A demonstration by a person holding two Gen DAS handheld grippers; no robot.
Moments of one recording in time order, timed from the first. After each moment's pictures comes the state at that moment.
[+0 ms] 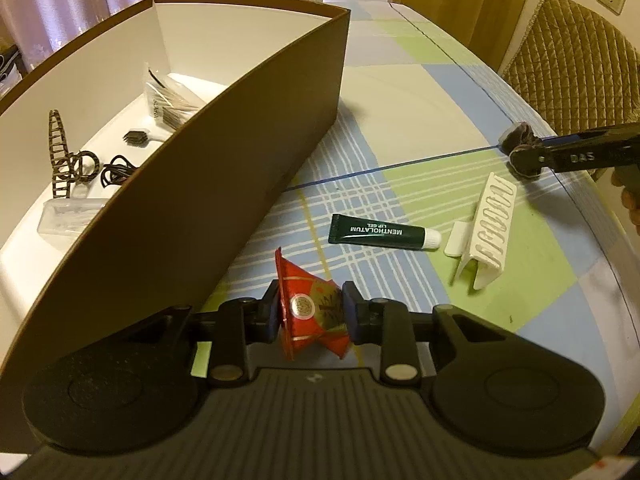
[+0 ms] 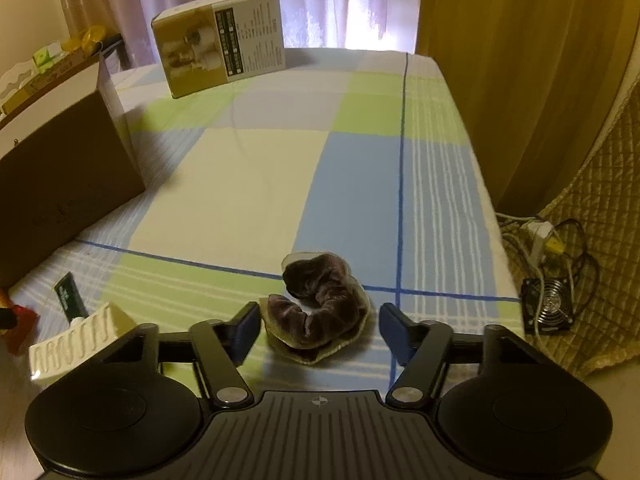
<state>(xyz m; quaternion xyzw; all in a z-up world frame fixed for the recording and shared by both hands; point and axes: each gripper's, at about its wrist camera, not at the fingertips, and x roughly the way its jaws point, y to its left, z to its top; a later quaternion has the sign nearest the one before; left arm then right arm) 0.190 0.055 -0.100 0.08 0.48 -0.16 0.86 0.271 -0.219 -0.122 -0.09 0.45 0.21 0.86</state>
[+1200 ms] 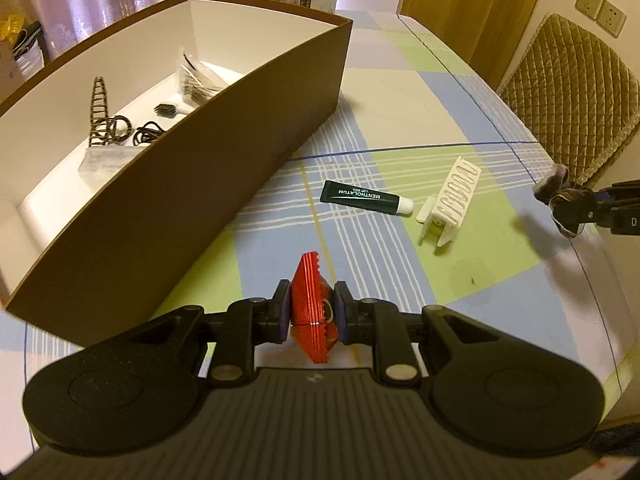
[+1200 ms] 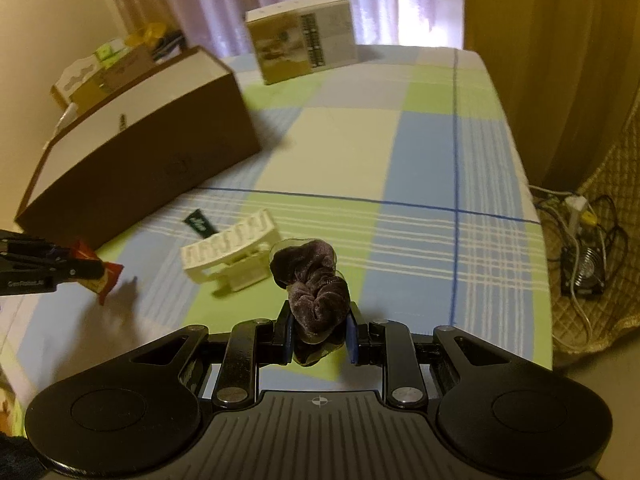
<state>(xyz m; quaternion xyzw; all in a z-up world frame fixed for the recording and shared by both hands) 0.135 0.073 -0.073 0.04 0.48 -0.14 0.86 0.157 -0.227 -0.065 -0.05 0.46 0.30 0.83</state>
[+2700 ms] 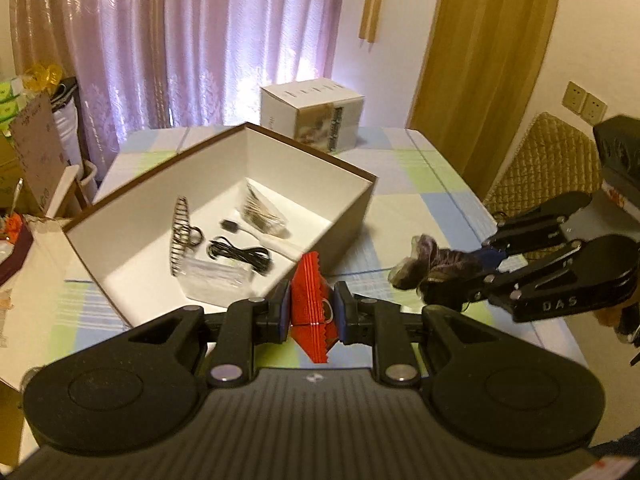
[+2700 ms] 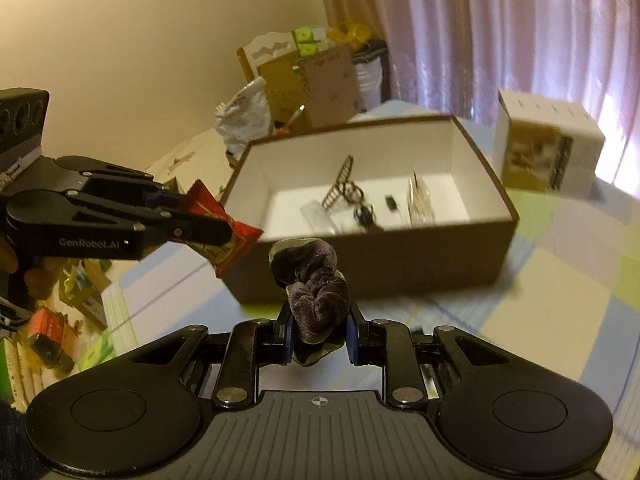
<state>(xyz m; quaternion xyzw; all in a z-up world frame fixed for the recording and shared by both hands) 0.116 0.139 0.053 0.01 0.37 -0.13 0.92 0.145 -0.061 0.018 -0.13 0.37 0.54 0.74</state>
